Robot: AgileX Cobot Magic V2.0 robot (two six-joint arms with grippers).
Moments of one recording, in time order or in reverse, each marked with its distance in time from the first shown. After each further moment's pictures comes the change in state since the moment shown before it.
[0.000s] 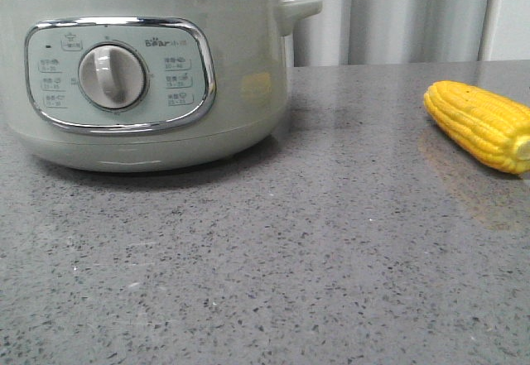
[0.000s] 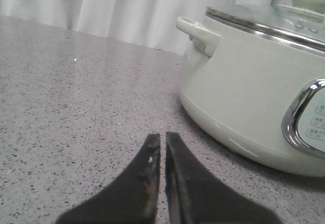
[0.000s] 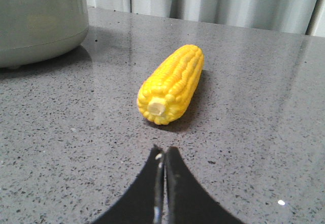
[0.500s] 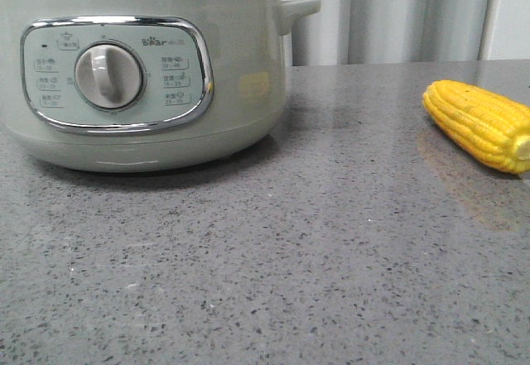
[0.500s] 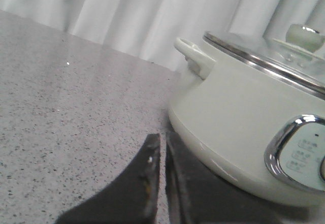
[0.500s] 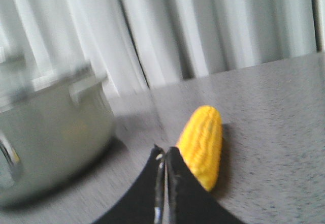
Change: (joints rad) left arm 0.000 0.000 -0.021 -0.126 -0.018 0.000; right arm 0.000 0.000 -0.002 0.409 -0.248 0.038
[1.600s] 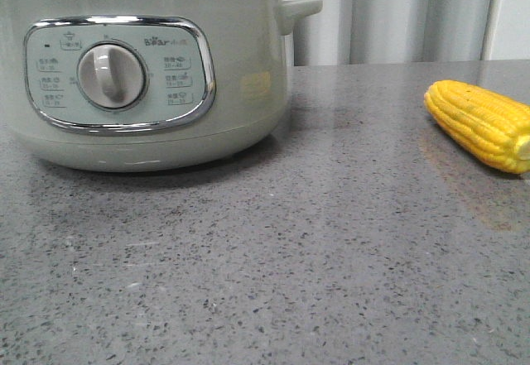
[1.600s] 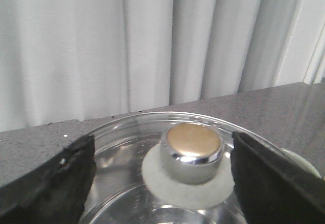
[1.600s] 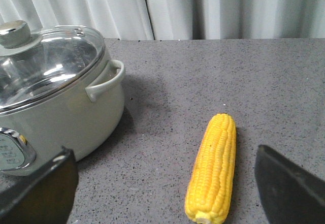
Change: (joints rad) left arm -0.392 1.177 -0.834 0.129 -0.266 0.165; right arm 0.000 0.558 -0.670 -0.227 0.500 0.011
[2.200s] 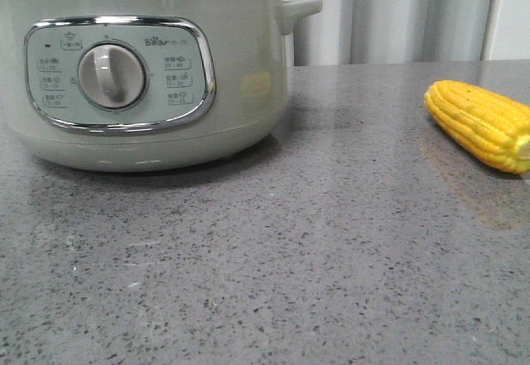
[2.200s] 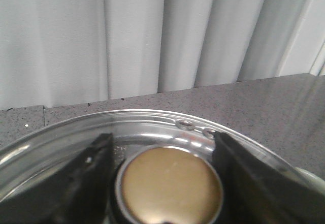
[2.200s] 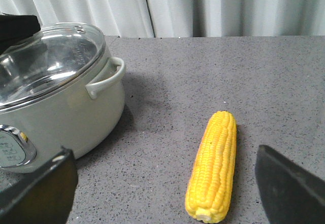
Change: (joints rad) left arm -0.050 0.298 -0.168 -0.080 -0.071 0.000; right arm 0.000 0.000 -0.001 -0.001 0.010 0.002
